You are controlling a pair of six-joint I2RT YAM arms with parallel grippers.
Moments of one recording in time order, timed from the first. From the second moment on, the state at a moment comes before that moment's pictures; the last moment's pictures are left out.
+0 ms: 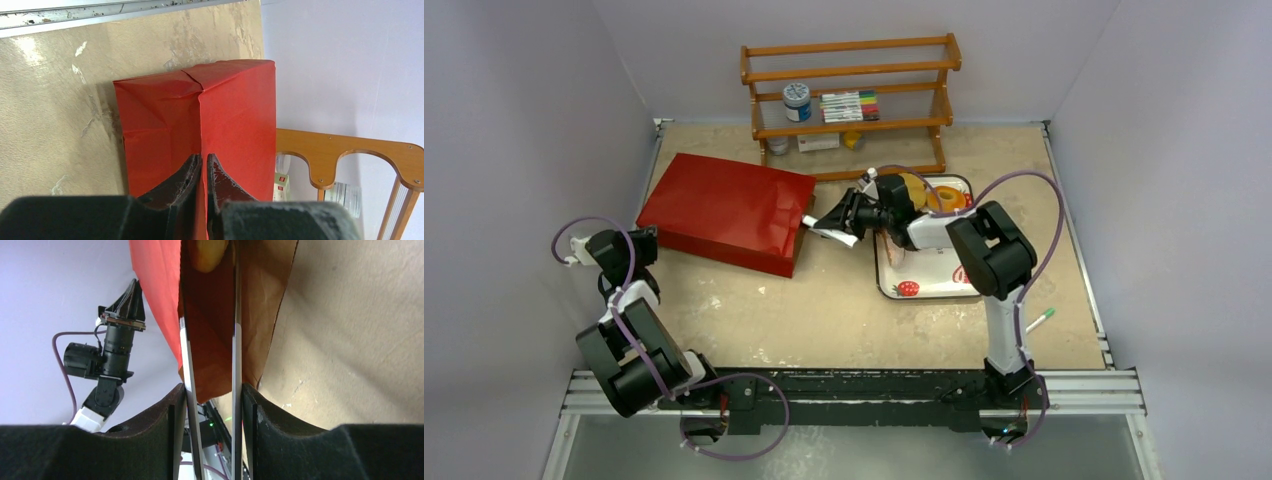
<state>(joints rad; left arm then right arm) 0.63 1.27 0.46 0.40 0.21 -1.11 0.54 2.07 1.12 0.50 -0.66 1.23</state>
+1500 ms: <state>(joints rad) 0.63 1.24 0.44 0.41 0.09 -1.23 0.61 1.90 0.97 0.35 -0.70 1.11</state>
